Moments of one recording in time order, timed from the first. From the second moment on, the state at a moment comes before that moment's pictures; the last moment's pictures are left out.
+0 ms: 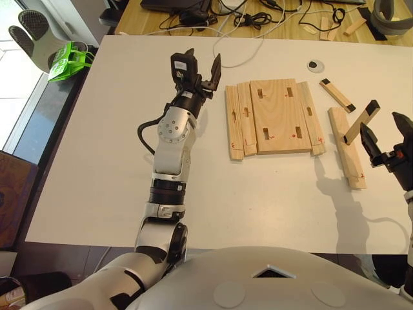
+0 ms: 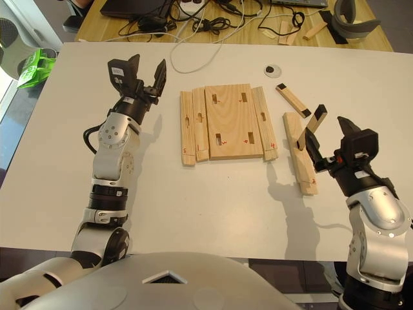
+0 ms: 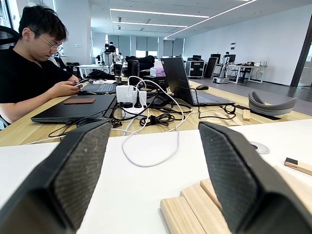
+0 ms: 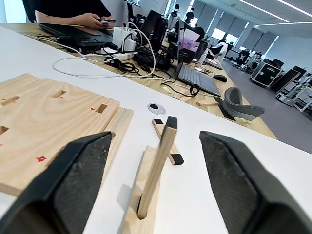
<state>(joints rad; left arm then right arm) -0.35 0.03 -0.02 0.11 -0.08 0.09 -0.14 0.36 -0.49 -0.42 -0.52 0.25 0.33 0.42</state>
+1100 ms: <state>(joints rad) -0.36 0.02 -0.02 0.11 -0.09 0.09 -0.14 0.07 -0.39 -0.29 -0.30 0.24 0.51 0.24</state>
